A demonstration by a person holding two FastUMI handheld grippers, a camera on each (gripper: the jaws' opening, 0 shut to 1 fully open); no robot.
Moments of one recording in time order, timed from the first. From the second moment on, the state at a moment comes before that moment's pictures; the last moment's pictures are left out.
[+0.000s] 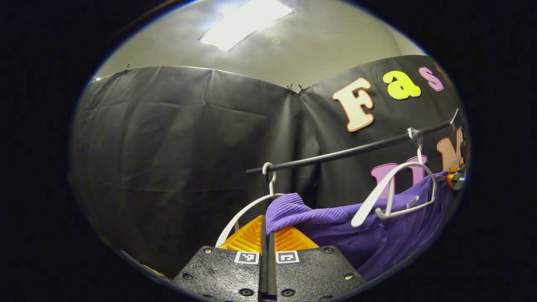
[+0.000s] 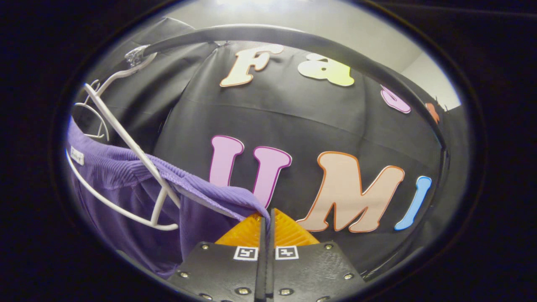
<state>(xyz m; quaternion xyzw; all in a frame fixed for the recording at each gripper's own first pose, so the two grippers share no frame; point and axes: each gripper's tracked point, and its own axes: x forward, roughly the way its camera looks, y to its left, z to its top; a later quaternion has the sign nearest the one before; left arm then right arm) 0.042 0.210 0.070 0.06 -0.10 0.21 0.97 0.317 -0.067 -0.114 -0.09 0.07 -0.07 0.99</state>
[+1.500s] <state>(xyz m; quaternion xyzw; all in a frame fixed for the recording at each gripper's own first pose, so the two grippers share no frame) 0.051 0.180 -0.011 0.06 -0.03 0.15 0.99 0.251 -0.007 -0.201 -0.11 0.14 -0.01 0.98</state>
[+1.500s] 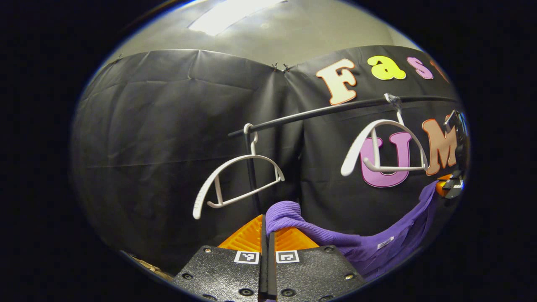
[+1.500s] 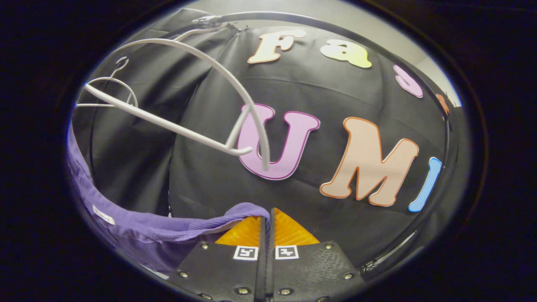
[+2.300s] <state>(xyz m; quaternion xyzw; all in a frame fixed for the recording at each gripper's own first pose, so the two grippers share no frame) 0.116 0.106 -0.123 0.07 0.04 0.06 0.99 0.247 0.106 -0.219 -0.11 0.14 0.09 0.98</state>
